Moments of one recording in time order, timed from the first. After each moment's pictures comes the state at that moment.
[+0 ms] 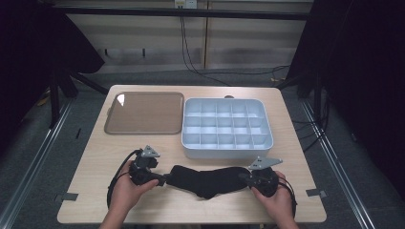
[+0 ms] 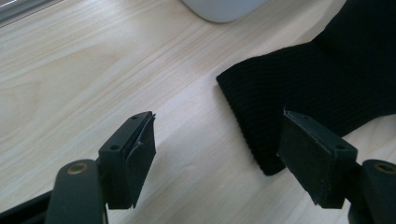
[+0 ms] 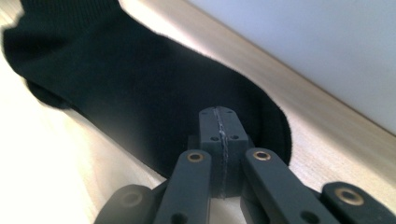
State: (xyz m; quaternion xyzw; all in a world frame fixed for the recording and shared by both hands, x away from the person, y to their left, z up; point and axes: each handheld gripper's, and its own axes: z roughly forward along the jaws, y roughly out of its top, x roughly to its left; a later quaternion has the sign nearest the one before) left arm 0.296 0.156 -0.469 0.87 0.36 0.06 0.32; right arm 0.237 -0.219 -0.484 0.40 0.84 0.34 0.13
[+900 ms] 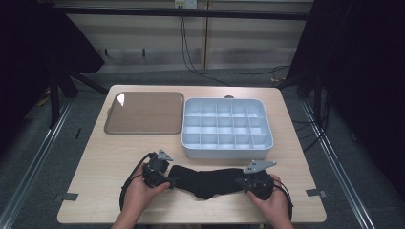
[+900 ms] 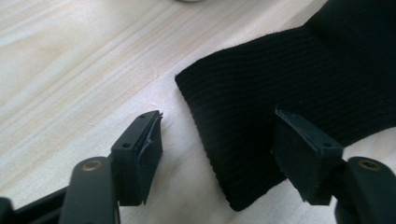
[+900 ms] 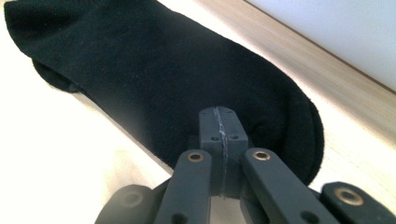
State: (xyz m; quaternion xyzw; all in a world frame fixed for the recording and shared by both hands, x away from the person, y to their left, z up) left arm 0.293 0.126 -0.483 0.89 0.36 0.05 0.28; right arm 0.232 -0.208 -0.491 0.40 0.85 0.32 0.11
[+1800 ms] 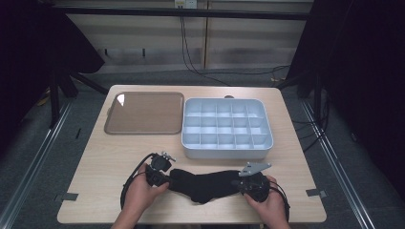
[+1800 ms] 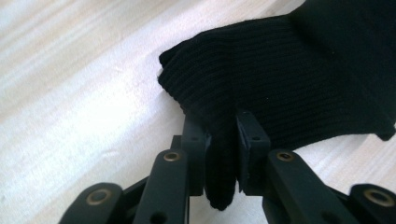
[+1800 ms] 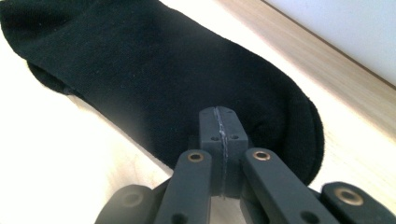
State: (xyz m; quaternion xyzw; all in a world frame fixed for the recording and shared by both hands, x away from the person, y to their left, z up) left arm 0.291 0.119 -0.472 0.90 0.39 -0.02 0.22; right arm 0.228 -0.196 -0.490 0.38 0.86 0.32 0.11
